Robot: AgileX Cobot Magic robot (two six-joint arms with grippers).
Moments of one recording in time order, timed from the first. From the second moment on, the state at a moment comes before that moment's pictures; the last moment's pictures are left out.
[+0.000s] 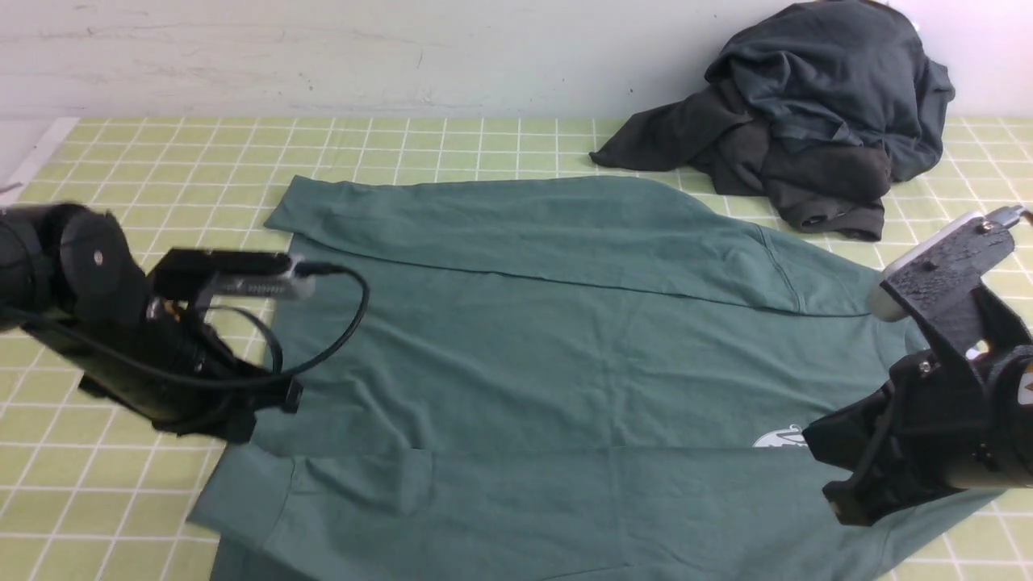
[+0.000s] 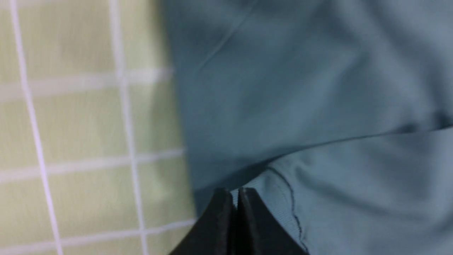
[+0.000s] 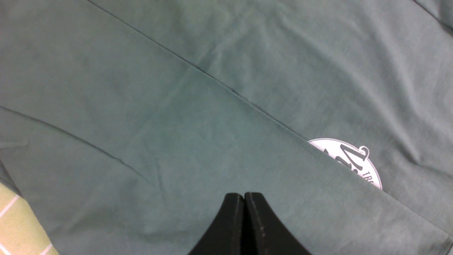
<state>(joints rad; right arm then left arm) 0.35 1.16 -0.73 0.31 0.67 -0.42 -0.13 1.58 -1.00 -0.17 0.73 0.15</state>
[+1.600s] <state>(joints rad) 0.35 1.16 -0.73 0.20 0.63 -0.42 0.02 2.63 -2.45 -0.15 0.87 0.03</state>
